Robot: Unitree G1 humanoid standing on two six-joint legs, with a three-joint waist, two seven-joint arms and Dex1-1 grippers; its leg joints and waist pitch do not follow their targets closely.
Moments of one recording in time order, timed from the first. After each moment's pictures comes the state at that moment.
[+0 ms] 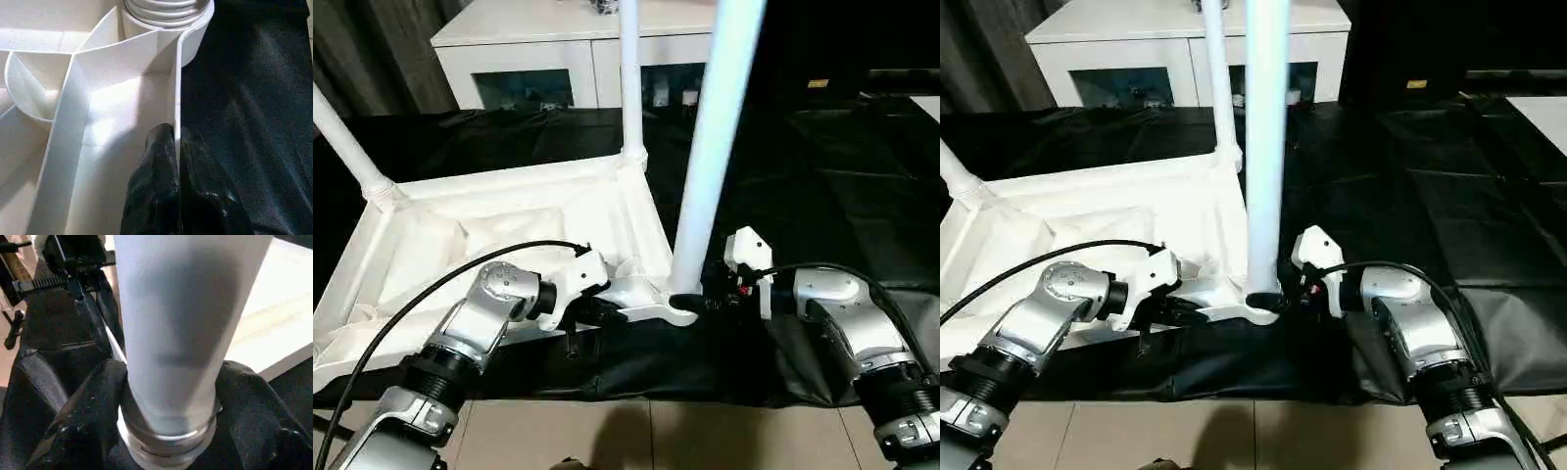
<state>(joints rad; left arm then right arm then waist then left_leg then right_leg) -0.51 0.40 -0.32 0.41 0.00 0.23 -1.18 -0.44 -0.44 0.19 0.38 0.17 0.11 1.12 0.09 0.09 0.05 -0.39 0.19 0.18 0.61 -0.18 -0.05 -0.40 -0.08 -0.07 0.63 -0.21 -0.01</state>
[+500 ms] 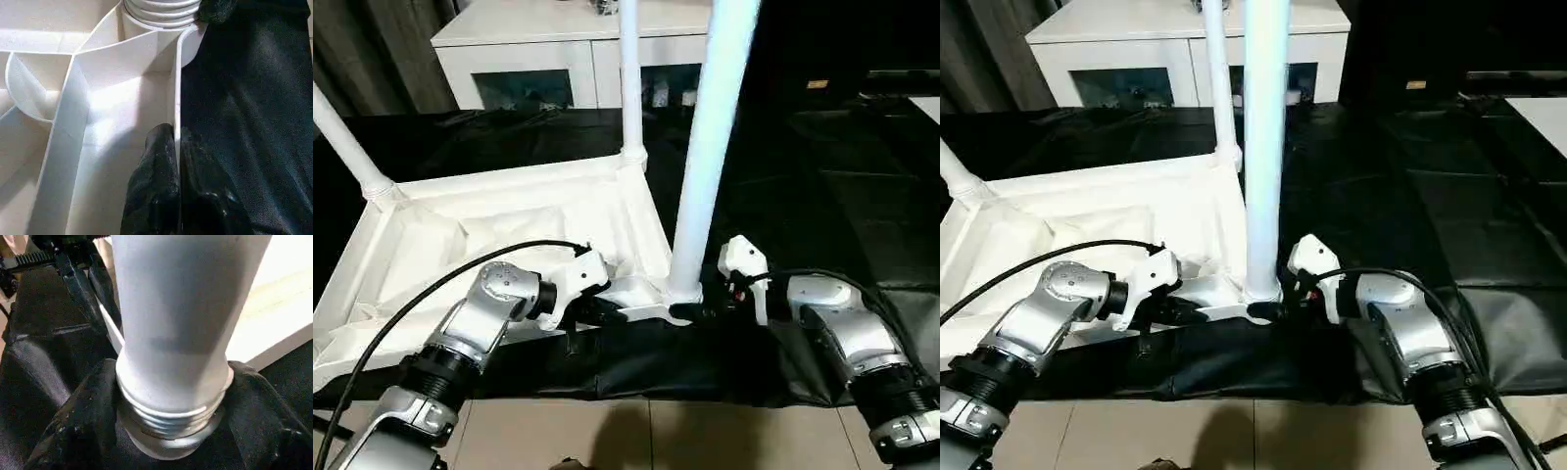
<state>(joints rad) -0.51 0.40 -0.32 0.41 0.00 0.23 -1.18 -0.44 -0.42 0.20 0.43 0.15 0.11 1.11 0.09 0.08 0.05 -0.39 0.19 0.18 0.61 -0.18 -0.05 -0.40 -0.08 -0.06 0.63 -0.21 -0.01</state>
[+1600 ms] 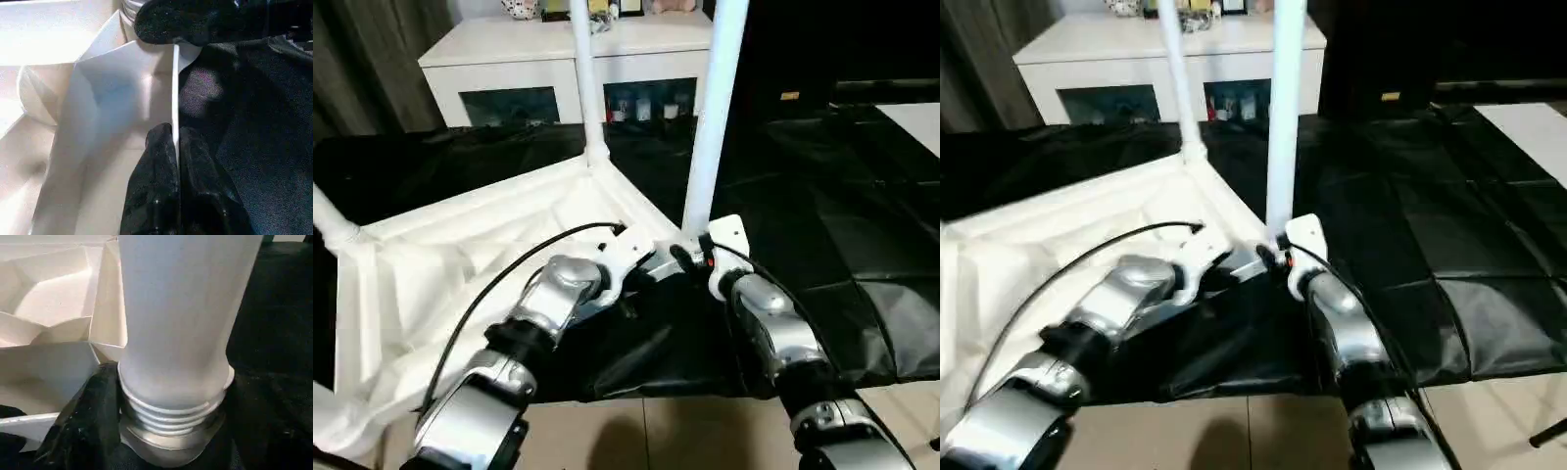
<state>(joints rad) -0.72 0.09 -0.28 0.77 0.11 0.30 -0.70 -0.51 -0.09 0.03 0.67 0.01 0.07 0.30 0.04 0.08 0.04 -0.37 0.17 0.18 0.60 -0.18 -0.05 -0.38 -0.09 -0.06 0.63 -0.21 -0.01</state>
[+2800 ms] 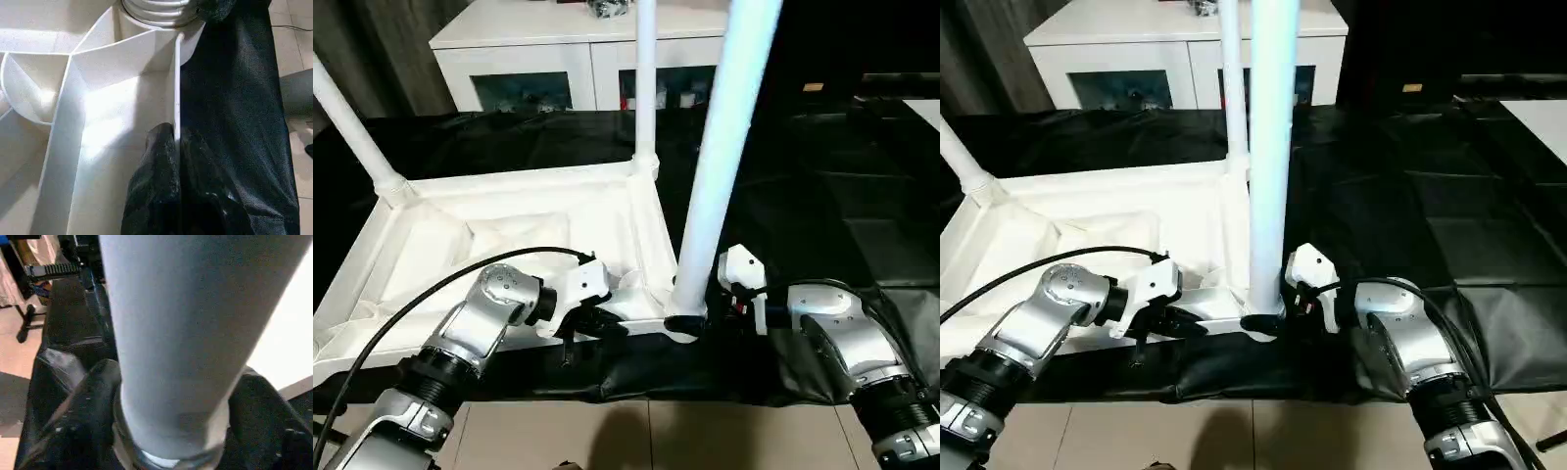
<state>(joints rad) -0.50 0.42 -0.36 0.38 0.00 0.22 -1.24 -0.39 -0.43 0.21 0.36 0.16 0.08 1.16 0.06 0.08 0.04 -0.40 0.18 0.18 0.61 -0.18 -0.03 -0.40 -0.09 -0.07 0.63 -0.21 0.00</state>
